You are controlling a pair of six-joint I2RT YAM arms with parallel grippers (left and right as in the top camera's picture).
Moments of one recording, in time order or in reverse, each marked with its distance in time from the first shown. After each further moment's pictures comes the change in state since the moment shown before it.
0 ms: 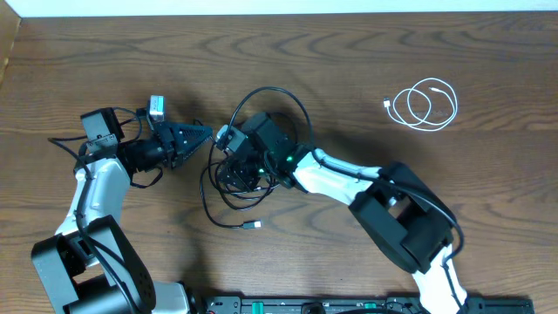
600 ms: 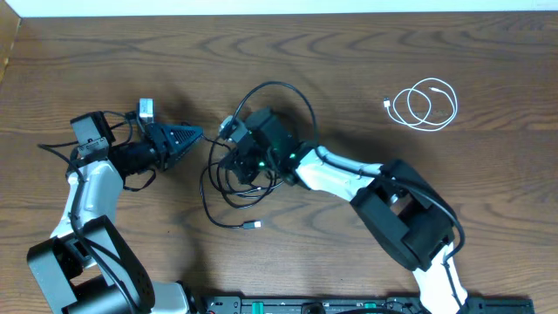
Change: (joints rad) left arm 0.053 0.000 0.000 -0.008 -0.066 0.000; right arm -0.028 0.001 -0.002 0.067 0.001 0.134
